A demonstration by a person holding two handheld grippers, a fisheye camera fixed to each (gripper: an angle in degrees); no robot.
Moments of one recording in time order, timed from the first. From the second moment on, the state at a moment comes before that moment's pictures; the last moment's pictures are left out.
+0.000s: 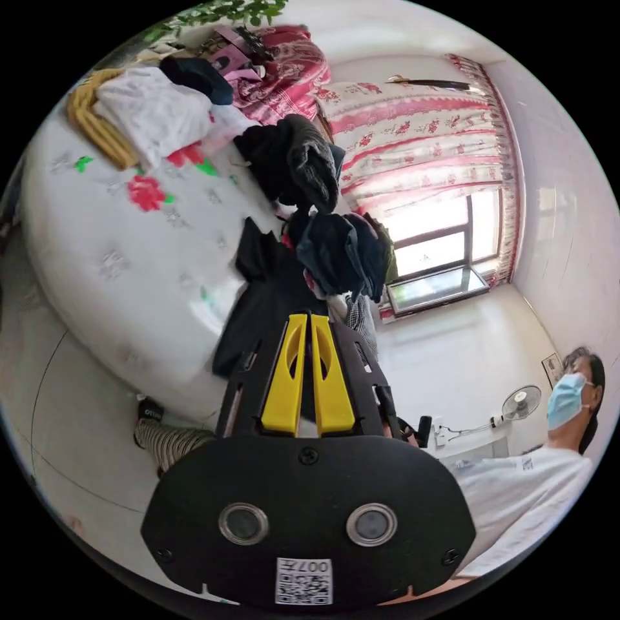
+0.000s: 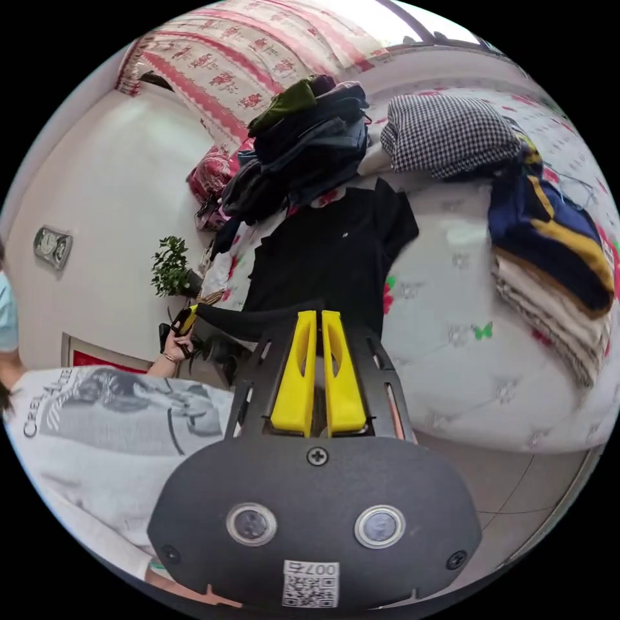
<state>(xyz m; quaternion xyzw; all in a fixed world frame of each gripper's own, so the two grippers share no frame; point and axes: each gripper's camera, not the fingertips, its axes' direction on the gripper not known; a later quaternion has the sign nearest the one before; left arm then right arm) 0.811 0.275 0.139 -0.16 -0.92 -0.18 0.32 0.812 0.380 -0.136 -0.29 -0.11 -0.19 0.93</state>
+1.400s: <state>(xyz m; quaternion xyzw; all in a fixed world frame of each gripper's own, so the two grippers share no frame) 0.804 0.271 0.049 -0.21 -0.86 -0.27 0.38 0.809 0.361 -0.193 -0.25 -0.17 -0.12 0.95</state>
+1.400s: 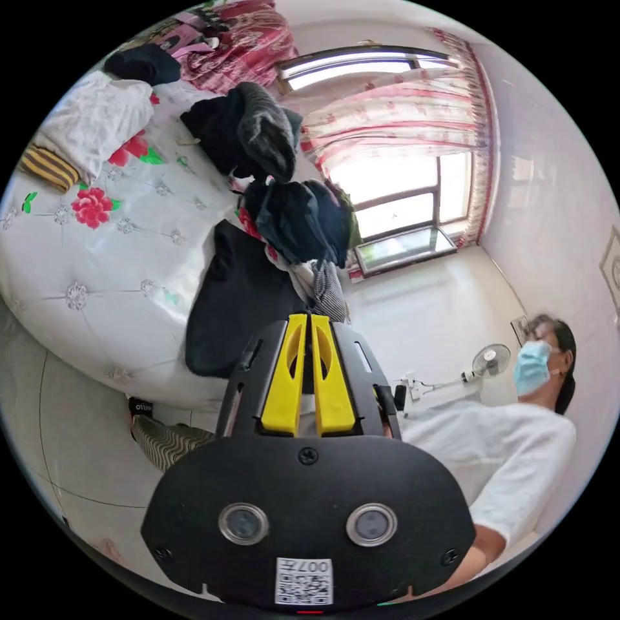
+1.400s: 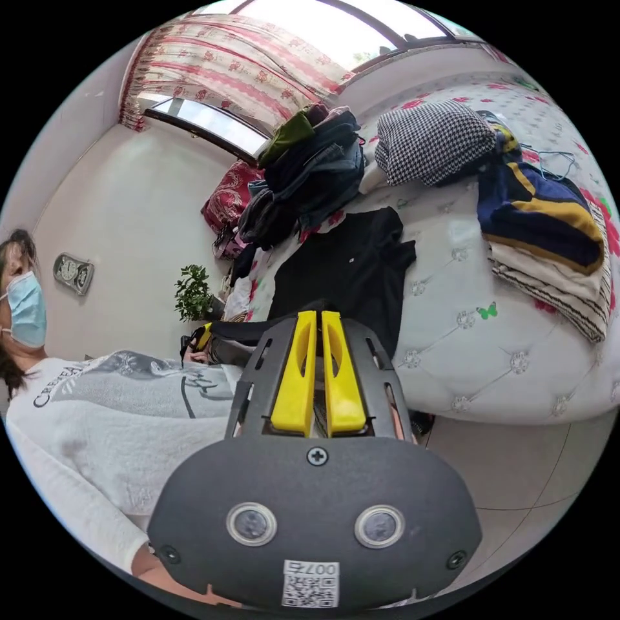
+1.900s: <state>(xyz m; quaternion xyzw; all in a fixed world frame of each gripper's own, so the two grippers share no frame) 0.664 0.296 -0.102 -0.33 -0.88 -0.32 0.12 0.808 0.331 -0.062 -0.33 -0.03 -0.08 0.94</state>
